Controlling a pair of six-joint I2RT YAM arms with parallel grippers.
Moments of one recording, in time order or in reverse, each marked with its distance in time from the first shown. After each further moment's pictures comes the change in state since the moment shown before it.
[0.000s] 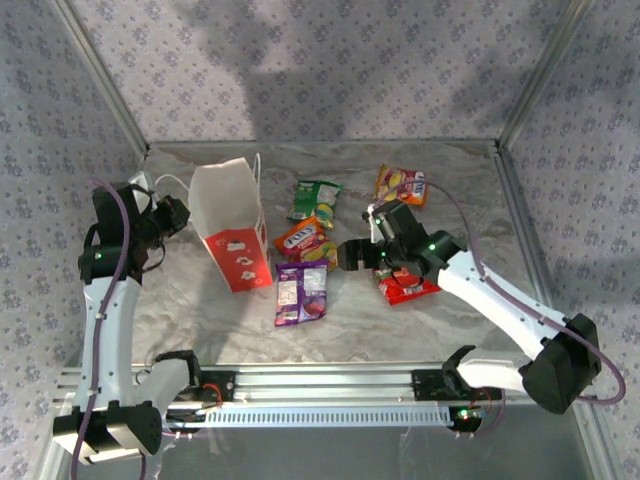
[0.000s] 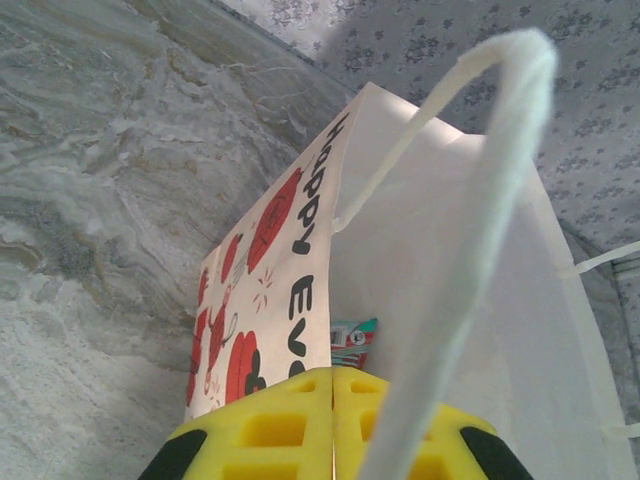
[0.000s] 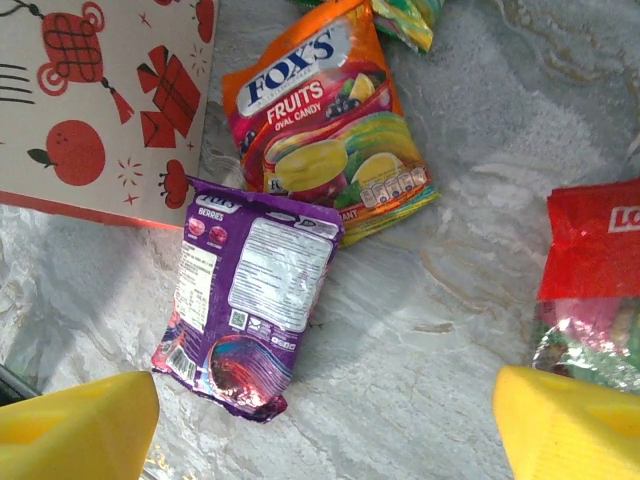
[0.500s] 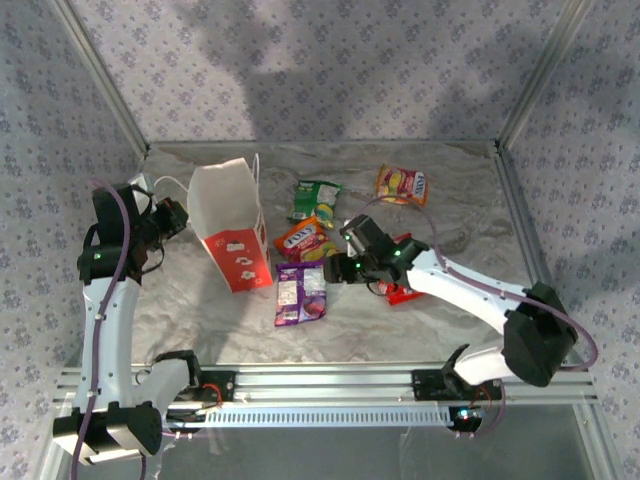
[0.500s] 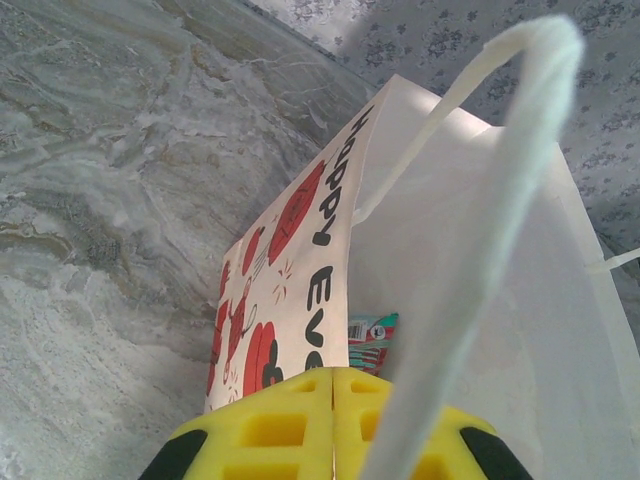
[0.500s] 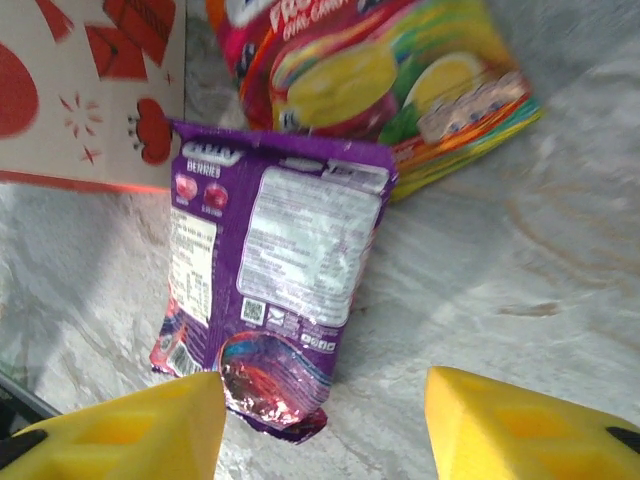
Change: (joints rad) left arm 0.000 -0.002 0.005 -0.034 -0.028 0.016; right arm 0.130 0.190 -0.038 0.117 -0.003 0.144
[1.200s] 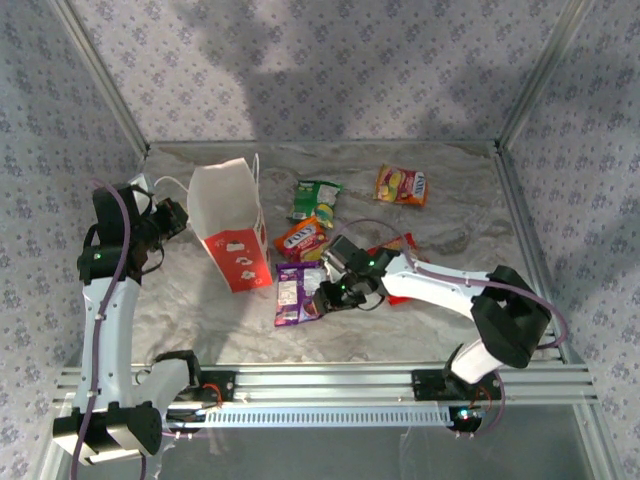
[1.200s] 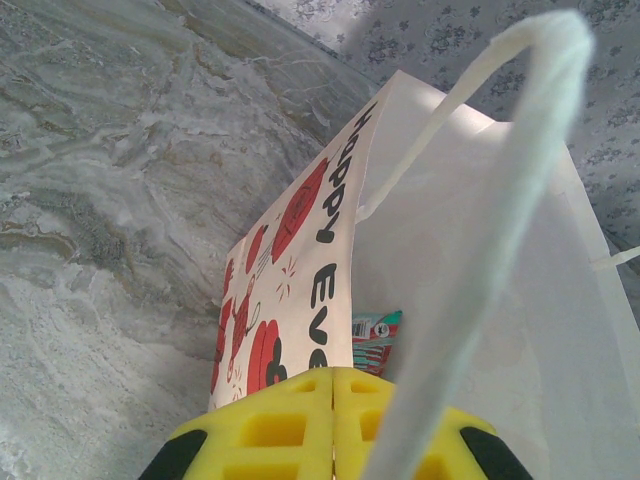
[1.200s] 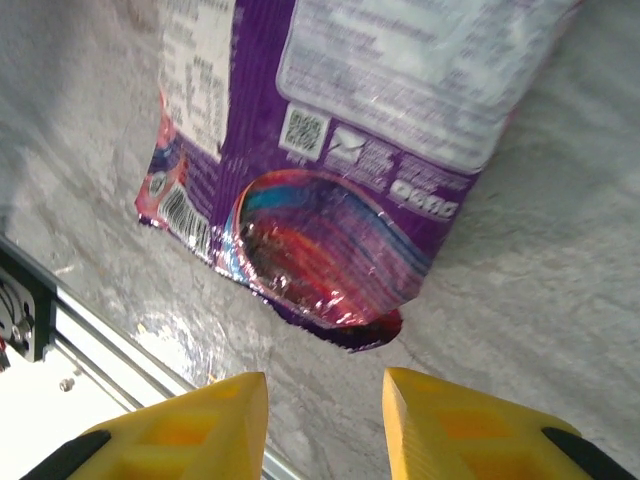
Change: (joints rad) left arm 0.000 0.000 0.000 -0.005 -0.003 0.010; right arm 0.103 0.131 -0.015 -0.031 -0.198 -0.047
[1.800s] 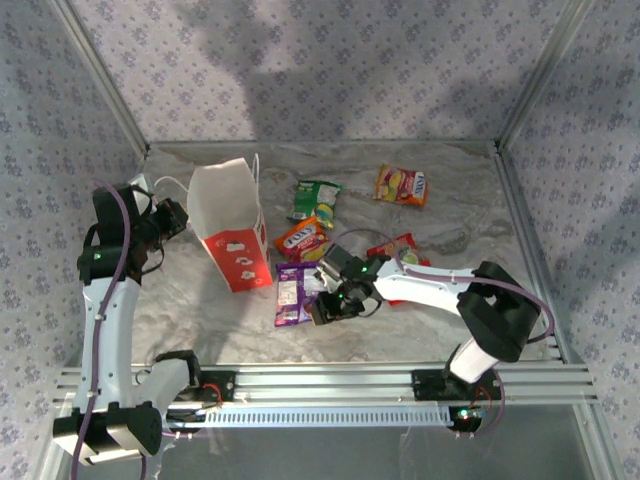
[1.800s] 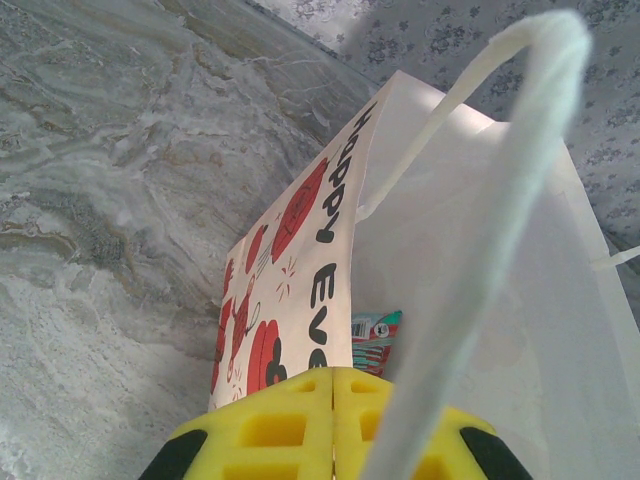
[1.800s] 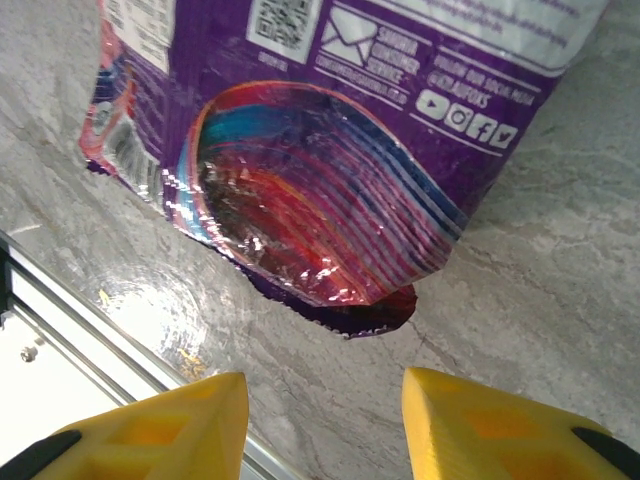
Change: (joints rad) left arm 0.000 -0.004 0.000 0.000 0.000 0.000; right arm 0.024 0.061 -0.028 0.013 -0.029 -0.014
